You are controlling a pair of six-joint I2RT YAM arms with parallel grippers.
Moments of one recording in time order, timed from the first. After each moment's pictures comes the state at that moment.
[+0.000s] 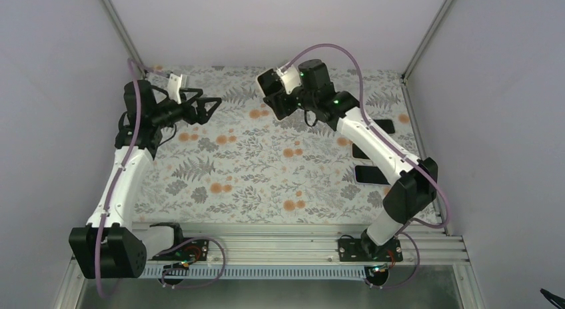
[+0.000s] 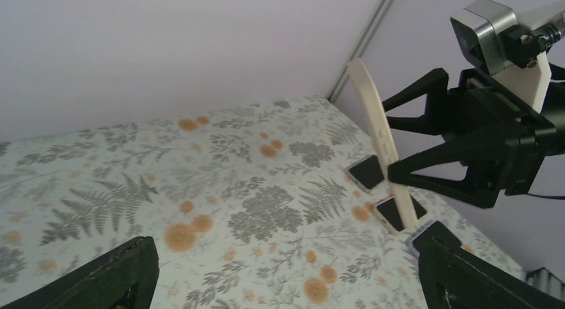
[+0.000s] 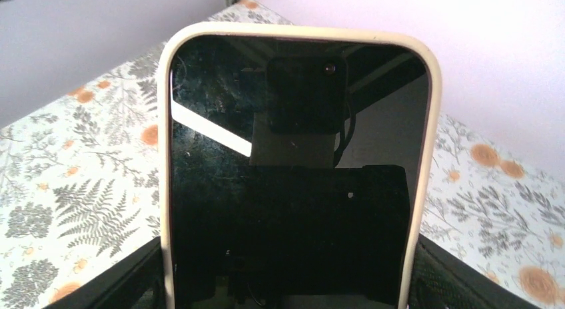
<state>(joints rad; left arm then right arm) 0.04 1.15 1.04 -0.21 0.82 -0.14 0.60 1.65 1.59 -0.48 -0.19 -0.09</state>
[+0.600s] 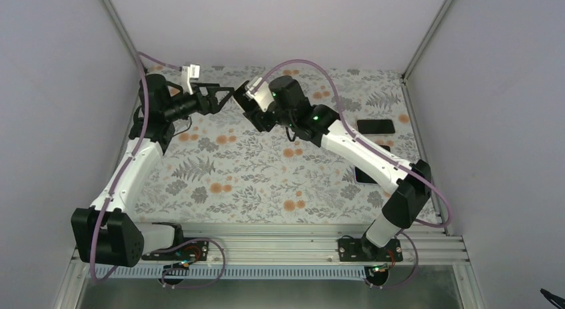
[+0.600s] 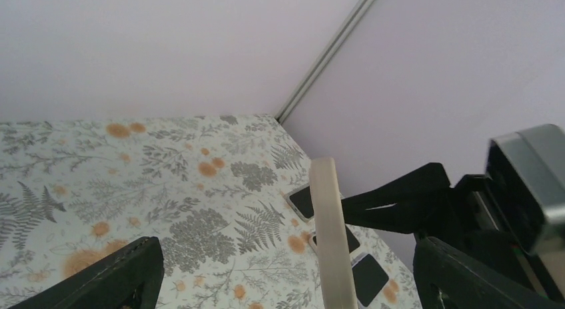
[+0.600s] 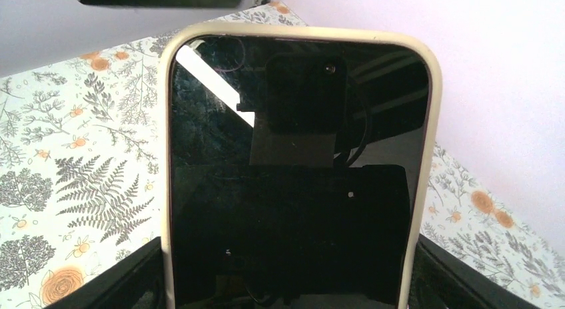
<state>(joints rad) -0.09 1.23 1.06 0.00 0.82 -0.45 0.83 1.64 1.59 -0.46 0.03 -0.18</state>
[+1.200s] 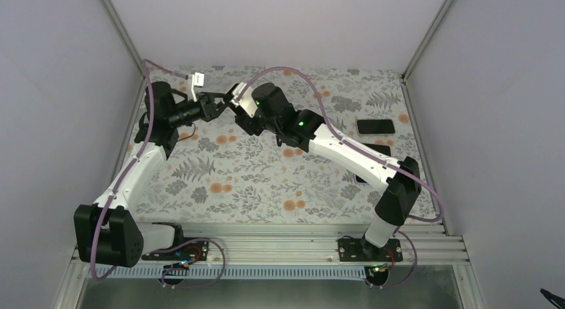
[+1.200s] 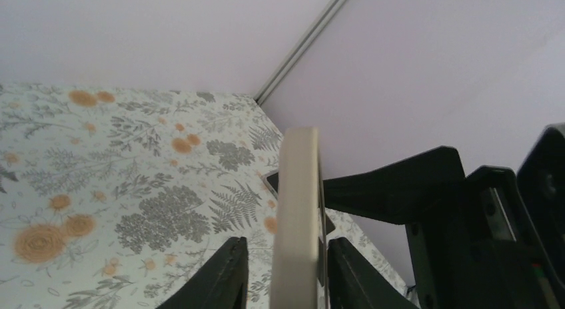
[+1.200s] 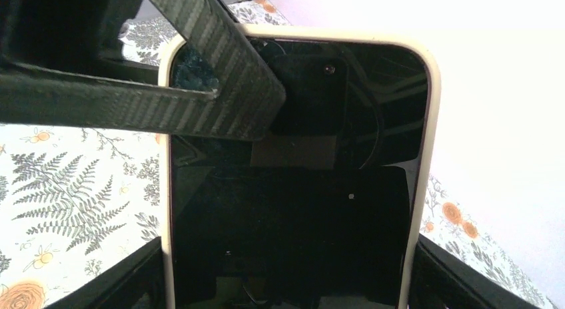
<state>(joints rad) -0.11 1.23 0.96 0.10 0.88 -0.53 0.94 1.70 1.64 -0.44 0.21 -0.24</state>
